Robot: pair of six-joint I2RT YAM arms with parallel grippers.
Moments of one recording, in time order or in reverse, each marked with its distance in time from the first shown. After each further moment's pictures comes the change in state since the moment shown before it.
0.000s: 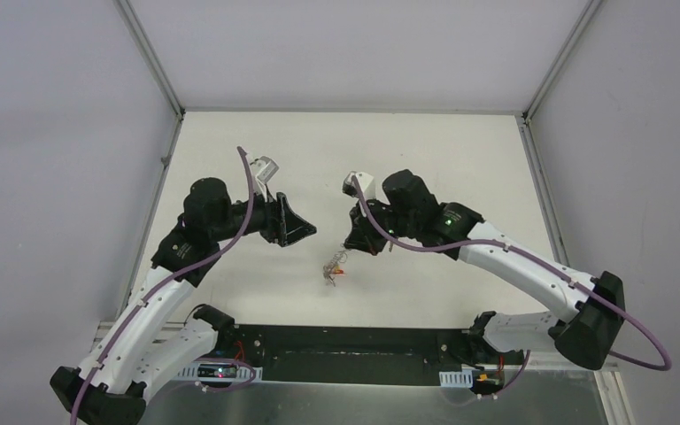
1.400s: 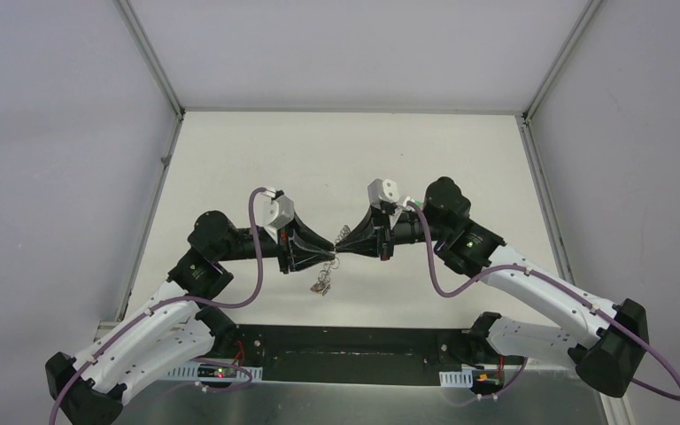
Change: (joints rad) left arm -0.238 -0.114 -0.259 0.584 0.222 0.166; right arm -0.045 -0.224 -0.264 0.626 -0.465 -0.084
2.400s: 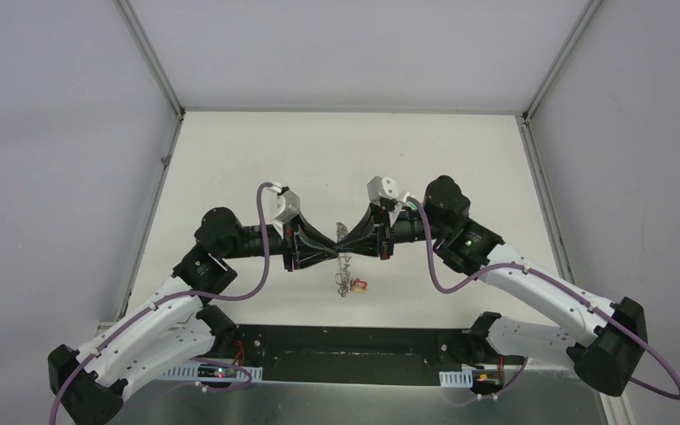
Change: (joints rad) left arm -0.011 0.041 0.000 0.001 -0.037 -0.042; right arm -0.005 0.011 0.000 0.031 -0.025 0.048
